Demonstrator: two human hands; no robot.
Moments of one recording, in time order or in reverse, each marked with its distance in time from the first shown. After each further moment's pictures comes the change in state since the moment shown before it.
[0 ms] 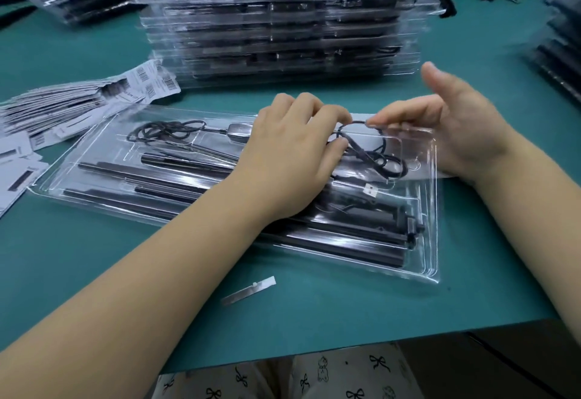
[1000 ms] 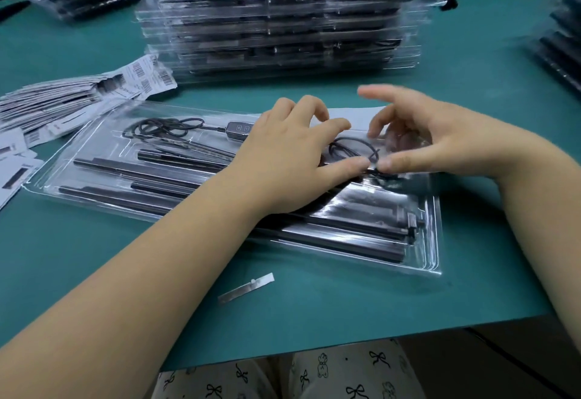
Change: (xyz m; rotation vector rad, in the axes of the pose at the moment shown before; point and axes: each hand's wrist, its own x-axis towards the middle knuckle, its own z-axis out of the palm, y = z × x) left_hand 0.002 -0.004 0.004 0.038 -0.203 0.011; right_hand -0.010 -0.003 -0.004 -0.740 -0.142 -0.151
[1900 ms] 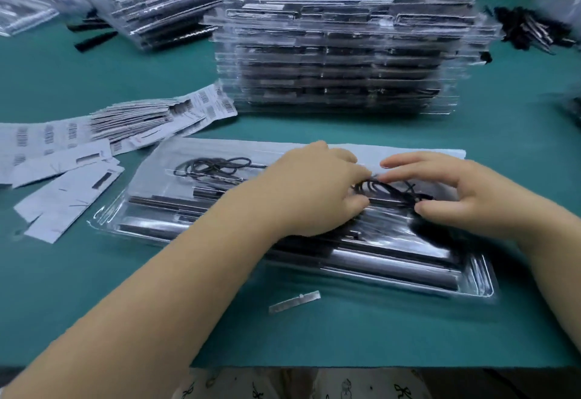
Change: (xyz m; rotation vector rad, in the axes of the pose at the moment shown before) left_hand -0.019 -0.011 -0.038 0.040 -0.182 0.057; right_hand -0.005 -0.016 0.017 -0.117 0.019 -0.123
